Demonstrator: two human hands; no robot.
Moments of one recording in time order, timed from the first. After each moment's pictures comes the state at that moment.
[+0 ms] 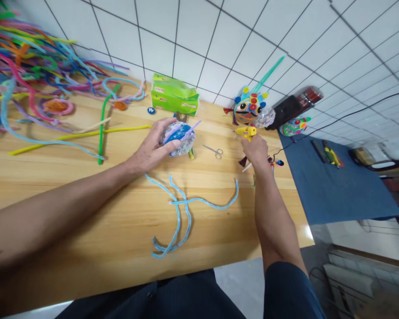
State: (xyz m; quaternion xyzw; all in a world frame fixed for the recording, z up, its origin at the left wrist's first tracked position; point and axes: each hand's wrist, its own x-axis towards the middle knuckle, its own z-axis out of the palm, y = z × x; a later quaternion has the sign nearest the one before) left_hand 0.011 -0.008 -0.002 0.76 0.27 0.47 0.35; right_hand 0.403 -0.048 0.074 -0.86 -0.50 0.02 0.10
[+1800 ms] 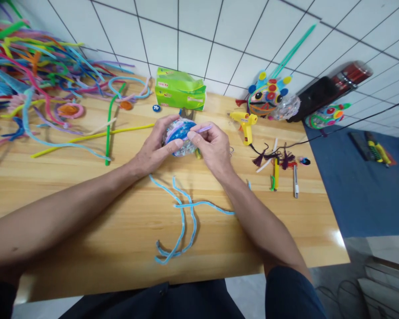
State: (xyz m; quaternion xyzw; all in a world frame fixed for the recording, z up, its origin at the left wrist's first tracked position) left_hand 0.006 -0.013 0.003 0.77 0.27 0.45 0.35; right_hand 0.213 -0.057 0.053 -0.48 -0.55 0.38 0.57
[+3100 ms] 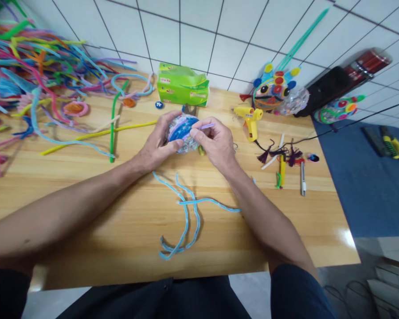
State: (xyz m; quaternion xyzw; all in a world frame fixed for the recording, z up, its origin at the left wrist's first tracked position) left_hand 0.004 -0.001 -0.011 0.78 0.23 0.47 0.33; right_hand 0.221 -0.053 0.047 -0.47 -0.60 0.34 0.55
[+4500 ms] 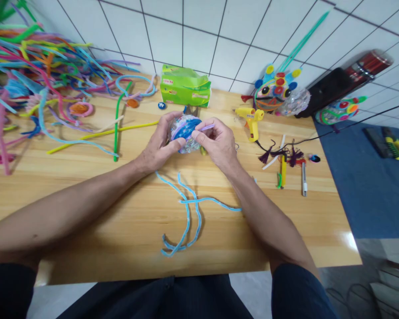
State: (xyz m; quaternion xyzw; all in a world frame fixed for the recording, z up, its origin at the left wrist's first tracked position) left_hand 0.007 -0.007 -0.010 0.77 0.24 0.48 0.33; right_hand 0.222 -0.055 0.048 -0.47 -0.59 0.35 0.55
